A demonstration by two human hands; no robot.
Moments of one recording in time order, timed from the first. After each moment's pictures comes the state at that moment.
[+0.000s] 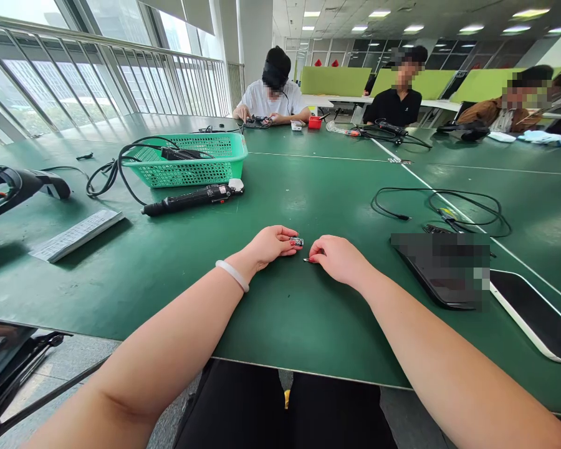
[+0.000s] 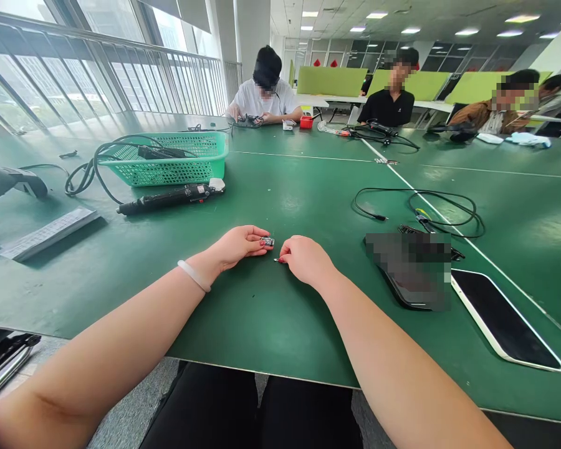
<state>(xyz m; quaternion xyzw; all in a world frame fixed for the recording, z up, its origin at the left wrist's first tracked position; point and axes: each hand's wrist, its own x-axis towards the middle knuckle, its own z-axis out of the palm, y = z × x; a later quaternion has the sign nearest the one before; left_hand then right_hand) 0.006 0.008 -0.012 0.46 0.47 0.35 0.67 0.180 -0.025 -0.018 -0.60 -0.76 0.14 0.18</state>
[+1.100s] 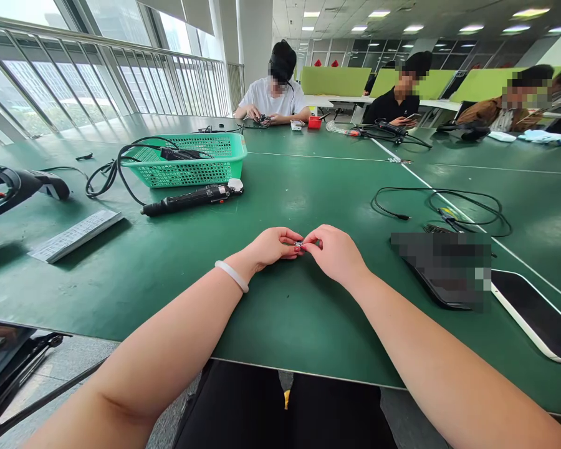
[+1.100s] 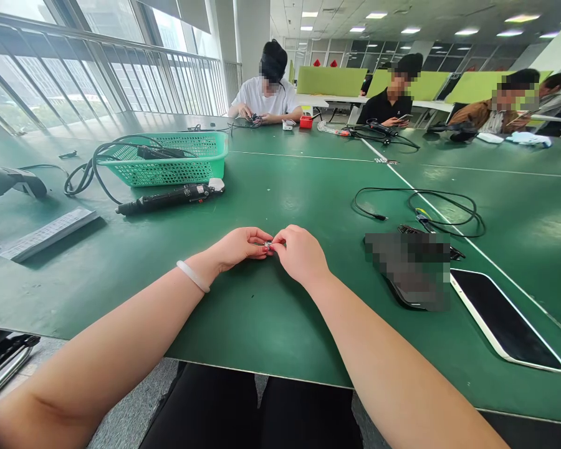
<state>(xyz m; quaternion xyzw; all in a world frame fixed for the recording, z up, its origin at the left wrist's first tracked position) 0.004 0.008 -0.013 0.52 0.43 0.31 0.67 0.165 -0.028 -0.012 -0.60 -0.74 0.10 0.29</state>
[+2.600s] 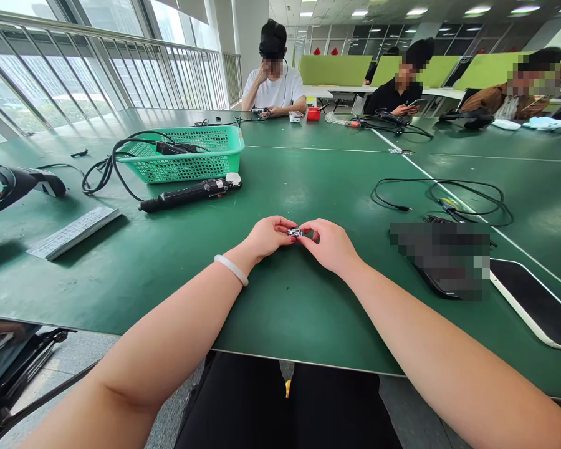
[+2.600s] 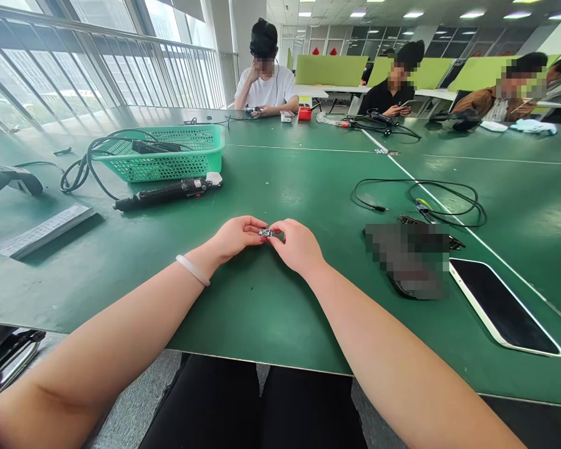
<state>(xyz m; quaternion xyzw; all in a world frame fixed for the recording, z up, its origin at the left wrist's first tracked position) 0.004 0.012 -0.016 0.55 0.46 0.36 0.60 0.168 -0.020 -0.026 -0.57 -0.75 0.12 0.32</state>
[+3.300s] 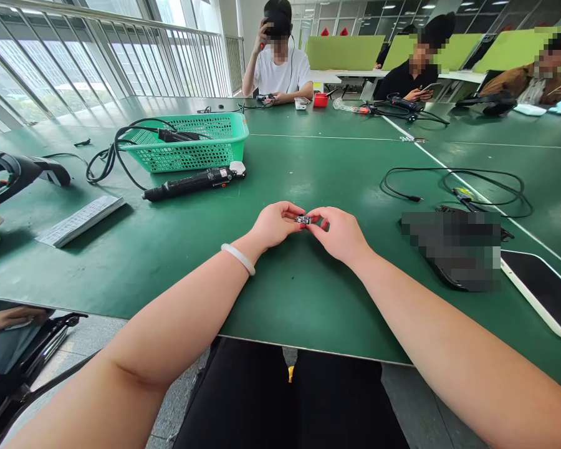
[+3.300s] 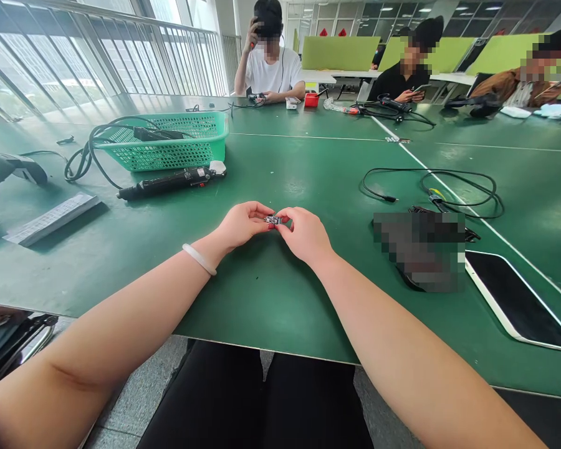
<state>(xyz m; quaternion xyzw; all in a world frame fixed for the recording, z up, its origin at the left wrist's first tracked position) 0.007 0.015 -0.021 0.61 0.44 0.38 0.54 0.170 -0.020 -0.028 -0.57 -0.74 0.12 0.34</state>
